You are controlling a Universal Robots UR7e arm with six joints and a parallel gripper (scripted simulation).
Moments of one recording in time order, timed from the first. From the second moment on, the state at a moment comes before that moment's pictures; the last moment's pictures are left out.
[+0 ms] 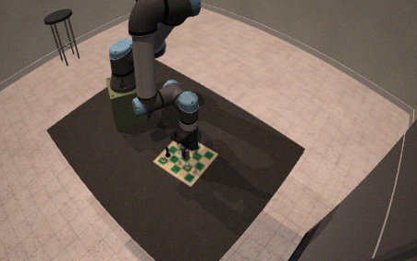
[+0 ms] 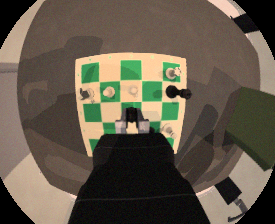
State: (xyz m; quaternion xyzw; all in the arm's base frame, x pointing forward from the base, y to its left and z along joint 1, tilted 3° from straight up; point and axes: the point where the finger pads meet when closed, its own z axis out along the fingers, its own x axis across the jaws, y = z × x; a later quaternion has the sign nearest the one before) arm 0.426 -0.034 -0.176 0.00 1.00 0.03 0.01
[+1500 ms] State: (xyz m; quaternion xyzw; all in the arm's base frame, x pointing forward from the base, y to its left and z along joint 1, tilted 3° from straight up) arm 0.426 -0.034 -0.180 0.00 1.00 0.03 0.01
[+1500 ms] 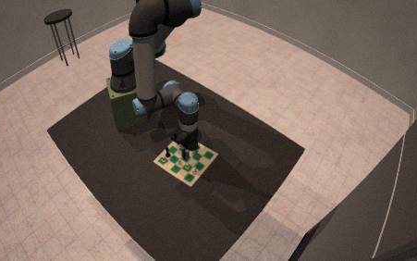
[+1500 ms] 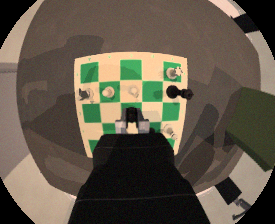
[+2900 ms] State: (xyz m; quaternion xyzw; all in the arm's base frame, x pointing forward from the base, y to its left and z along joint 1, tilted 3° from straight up) arm 0.426 -0.034 -0.175 0.00 1.00 0.03 0.01
